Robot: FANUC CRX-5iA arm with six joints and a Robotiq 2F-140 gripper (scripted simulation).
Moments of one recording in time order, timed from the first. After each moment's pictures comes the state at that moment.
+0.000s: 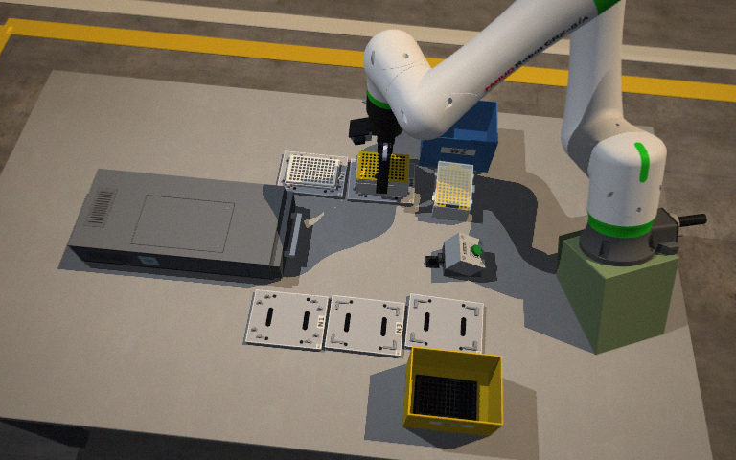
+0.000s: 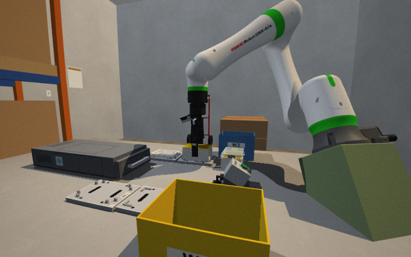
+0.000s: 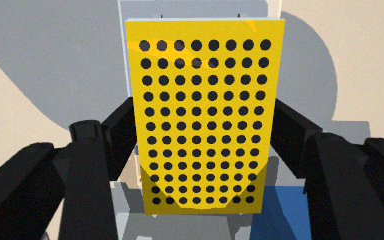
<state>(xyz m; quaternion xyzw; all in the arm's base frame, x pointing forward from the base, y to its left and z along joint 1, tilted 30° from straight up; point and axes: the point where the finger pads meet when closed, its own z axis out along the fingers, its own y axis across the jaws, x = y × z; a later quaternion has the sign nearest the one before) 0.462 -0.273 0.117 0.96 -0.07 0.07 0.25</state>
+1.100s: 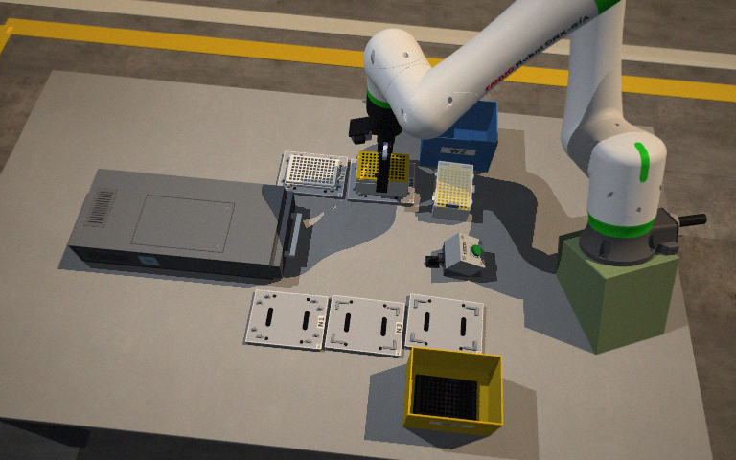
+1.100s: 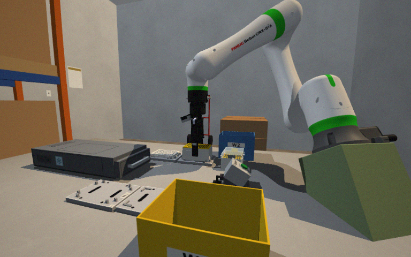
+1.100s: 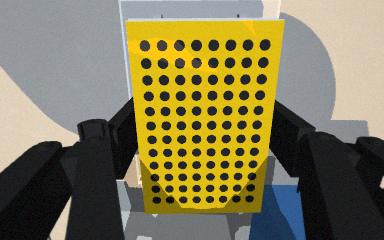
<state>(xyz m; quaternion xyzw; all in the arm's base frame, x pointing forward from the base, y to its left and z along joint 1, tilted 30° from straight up) 0.462 -0.272 0.119 0.96 -0.07 0.07 0.25</state>
